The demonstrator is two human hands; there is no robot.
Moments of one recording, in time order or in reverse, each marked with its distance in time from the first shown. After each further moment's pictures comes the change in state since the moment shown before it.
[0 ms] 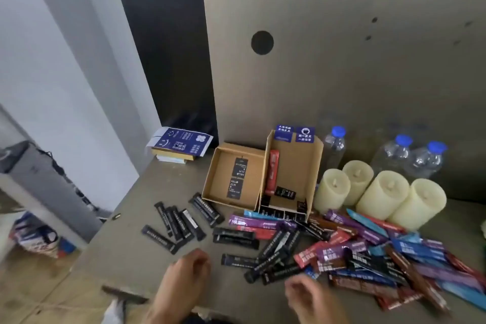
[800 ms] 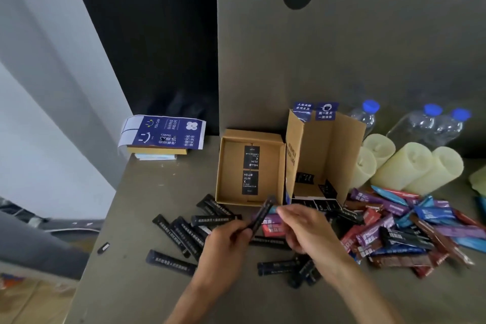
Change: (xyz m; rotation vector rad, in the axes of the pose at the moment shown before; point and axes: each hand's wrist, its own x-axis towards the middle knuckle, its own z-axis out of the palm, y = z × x) left_hand 0.096 0.003 -0.036 -0.421 -0.297 0.293; right_hand 0.098 -0.129 0.072 0.407 0.024 0.241
